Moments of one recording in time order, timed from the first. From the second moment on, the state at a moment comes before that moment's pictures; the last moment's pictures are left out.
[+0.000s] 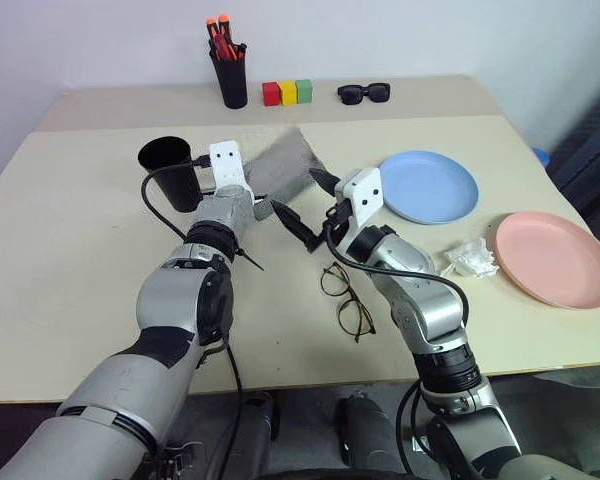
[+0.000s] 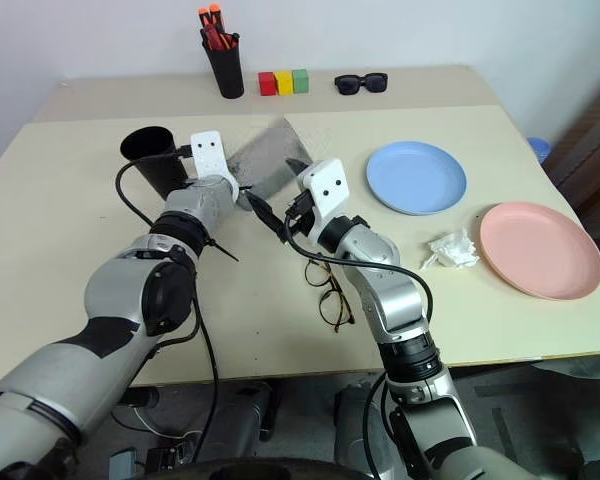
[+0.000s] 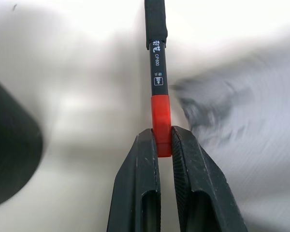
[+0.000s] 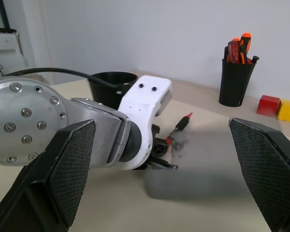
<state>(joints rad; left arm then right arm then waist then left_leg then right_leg) -1.25 0.10 0.25 1.25 -0.10 0.31 0.29 -0.48 -0.11 0.16 -0.15 0.22 0.30 0.46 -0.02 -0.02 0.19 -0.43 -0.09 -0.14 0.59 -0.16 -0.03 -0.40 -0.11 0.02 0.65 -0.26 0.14</state>
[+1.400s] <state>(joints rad) -0.30 0.28 0.51 -0.33 -0.26 0.85 0.22 -0.48 -0.14 0.15 -0.11 0.22 0.30 0.53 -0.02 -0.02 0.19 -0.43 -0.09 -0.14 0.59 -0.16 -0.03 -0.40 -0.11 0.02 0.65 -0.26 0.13</state>
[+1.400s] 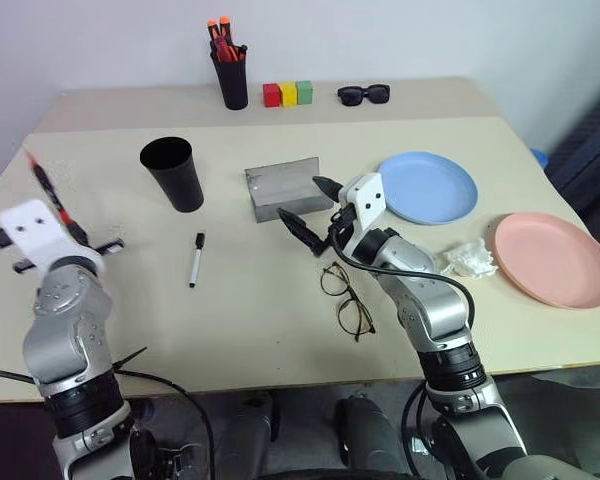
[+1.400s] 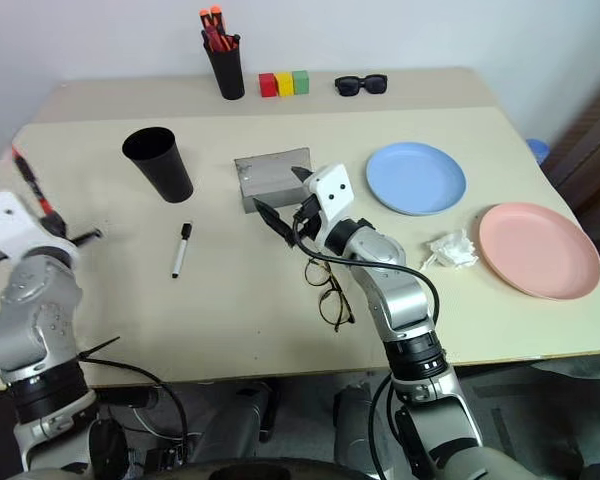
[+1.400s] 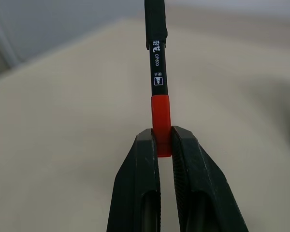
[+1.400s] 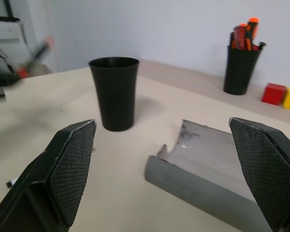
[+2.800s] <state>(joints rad) -0.71 0.32 0.37 0.17 -0.23 1.16 0.10 -0.47 -0.13 0.16 -0.11 0.22 0.30 0.51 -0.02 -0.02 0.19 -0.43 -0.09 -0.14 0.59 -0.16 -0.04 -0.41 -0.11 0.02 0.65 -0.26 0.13</state>
